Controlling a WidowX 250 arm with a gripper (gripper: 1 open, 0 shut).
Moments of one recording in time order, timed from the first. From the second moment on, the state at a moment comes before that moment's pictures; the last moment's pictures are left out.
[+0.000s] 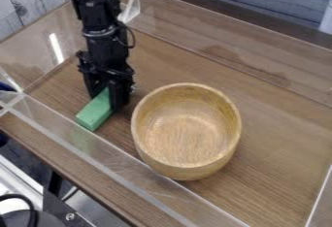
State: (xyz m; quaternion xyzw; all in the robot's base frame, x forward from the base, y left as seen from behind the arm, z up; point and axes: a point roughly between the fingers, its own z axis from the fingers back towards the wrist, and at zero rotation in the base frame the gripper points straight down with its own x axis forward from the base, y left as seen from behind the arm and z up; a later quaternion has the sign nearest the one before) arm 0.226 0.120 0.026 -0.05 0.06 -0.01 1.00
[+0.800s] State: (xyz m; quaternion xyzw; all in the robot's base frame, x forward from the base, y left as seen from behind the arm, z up) arm 0.227 0.121 0.026 -0.06 0.06 0.00 1.00
